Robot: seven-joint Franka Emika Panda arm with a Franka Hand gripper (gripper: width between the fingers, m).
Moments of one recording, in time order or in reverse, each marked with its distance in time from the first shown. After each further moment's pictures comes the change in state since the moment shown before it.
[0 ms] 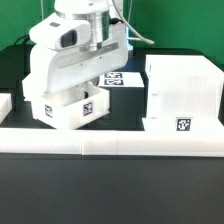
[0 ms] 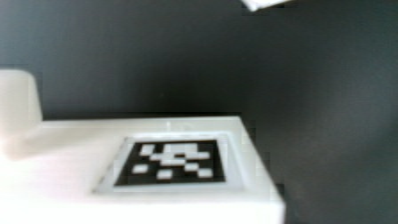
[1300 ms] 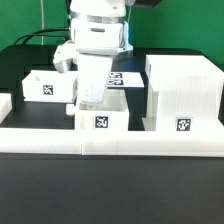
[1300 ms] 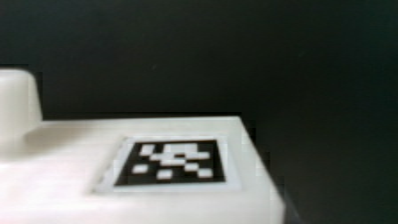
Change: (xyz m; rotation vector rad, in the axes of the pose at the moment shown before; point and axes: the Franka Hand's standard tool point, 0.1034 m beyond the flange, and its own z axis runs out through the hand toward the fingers) arm 0.035 0.013 0.003 -0.073 -0.053 -0.553
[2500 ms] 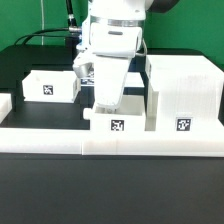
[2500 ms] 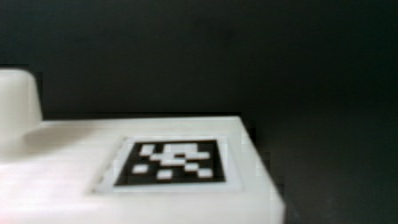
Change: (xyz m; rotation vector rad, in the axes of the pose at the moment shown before) arm 0.021 0.001 0.003 -0.042 0.022 0.056
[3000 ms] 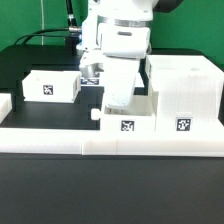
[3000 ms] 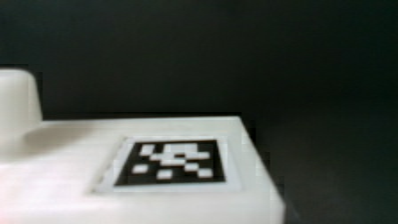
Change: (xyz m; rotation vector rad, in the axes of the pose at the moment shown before) arm 0.017 0.001 0.000 0.034 -0.023 -0.072
